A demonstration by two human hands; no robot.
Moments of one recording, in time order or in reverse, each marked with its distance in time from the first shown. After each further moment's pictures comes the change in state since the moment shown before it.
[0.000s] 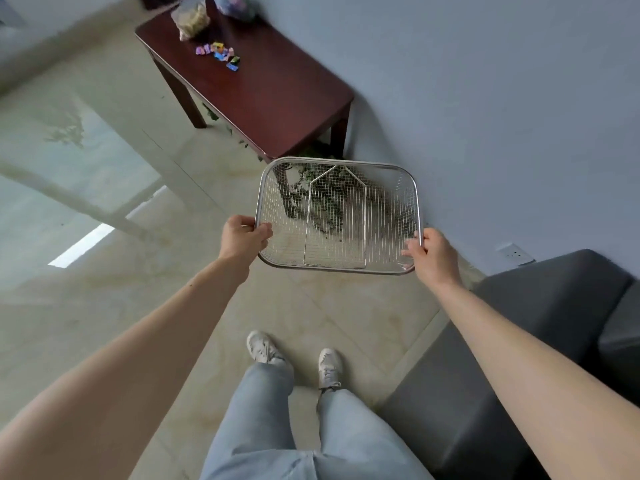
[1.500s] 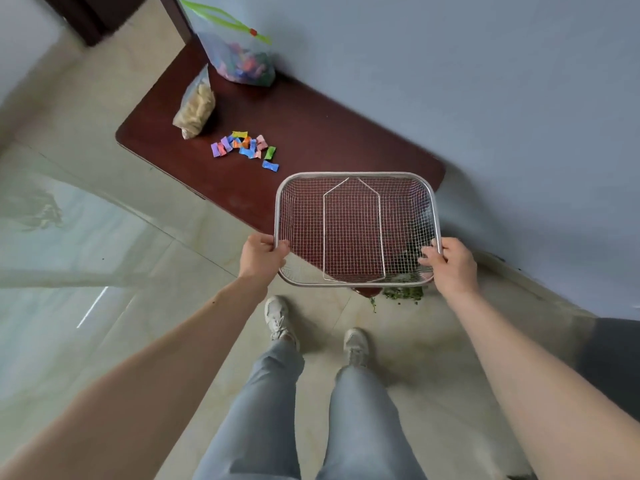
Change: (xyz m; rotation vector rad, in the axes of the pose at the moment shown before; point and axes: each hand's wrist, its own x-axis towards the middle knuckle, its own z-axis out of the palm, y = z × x) left_hand 0.500 0.200 -0.044 0.337 -0.196 -0.130; right_hand 0.347 -0.243 0.254 0.221 0.164 0.323
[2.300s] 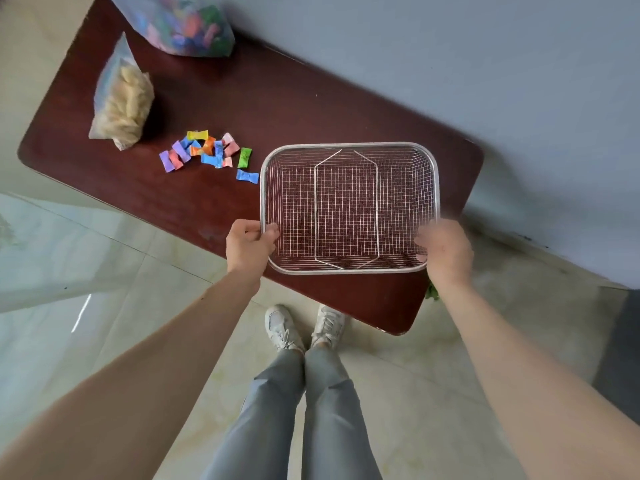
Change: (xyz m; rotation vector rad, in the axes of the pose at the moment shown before) left_hand 0.170 0.005 0.033 0.030 0.019 0.003; right_hand 0.100 0.005 0.110 0.010 0.129 0.111
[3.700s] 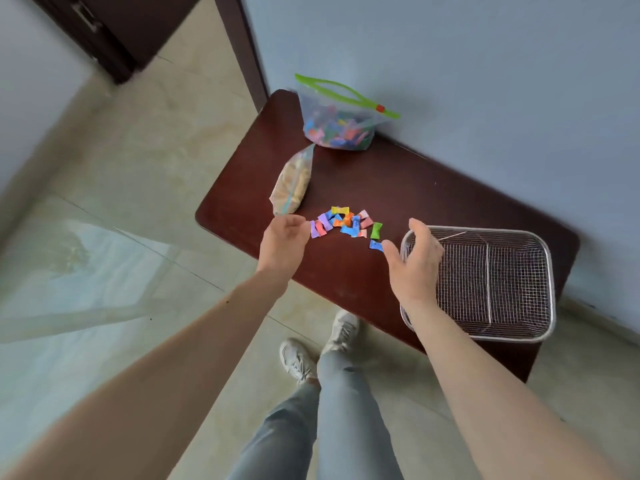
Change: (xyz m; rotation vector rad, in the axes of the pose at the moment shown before) left_hand 0.073 0.126 -0.203 0.119 -0.066 0.190; right_hand -0.109 -0.240 0.187 -0.118 0.050 -0.360
